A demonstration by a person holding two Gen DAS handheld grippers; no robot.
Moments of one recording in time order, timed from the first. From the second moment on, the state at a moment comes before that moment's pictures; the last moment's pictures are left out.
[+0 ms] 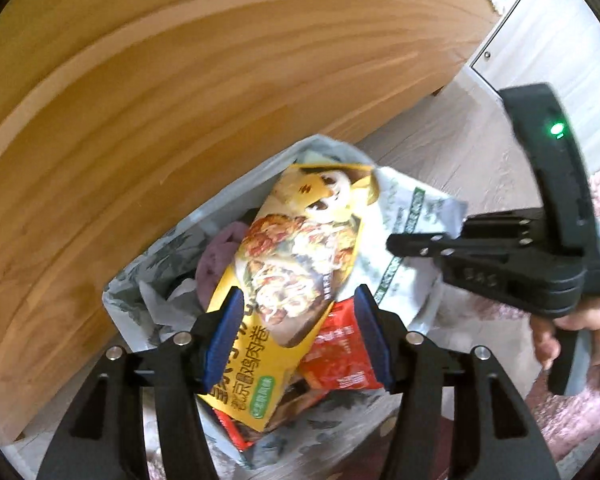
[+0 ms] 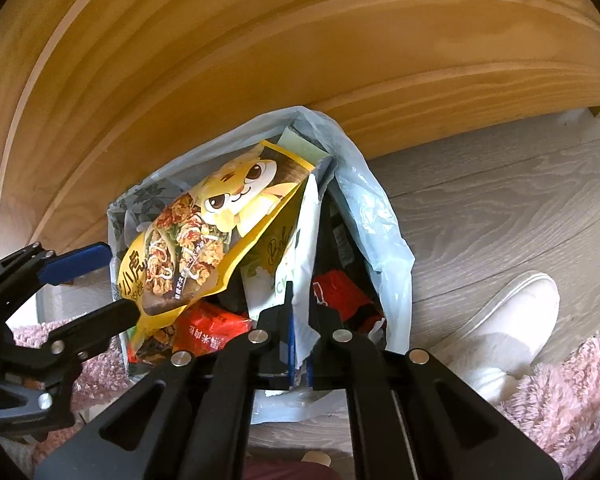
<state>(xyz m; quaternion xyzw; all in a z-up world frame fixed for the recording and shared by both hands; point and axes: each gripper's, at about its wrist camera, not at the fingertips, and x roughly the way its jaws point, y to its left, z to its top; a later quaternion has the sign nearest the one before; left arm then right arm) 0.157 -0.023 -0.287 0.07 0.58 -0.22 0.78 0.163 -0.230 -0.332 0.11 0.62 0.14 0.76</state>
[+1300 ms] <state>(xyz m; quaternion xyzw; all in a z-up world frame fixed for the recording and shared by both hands) 0.135 0.027 -0.279 -0.03 0.59 -0.11 0.80 0.140 -0.246 -0.292 0.11 0.59 0.11 0.79</state>
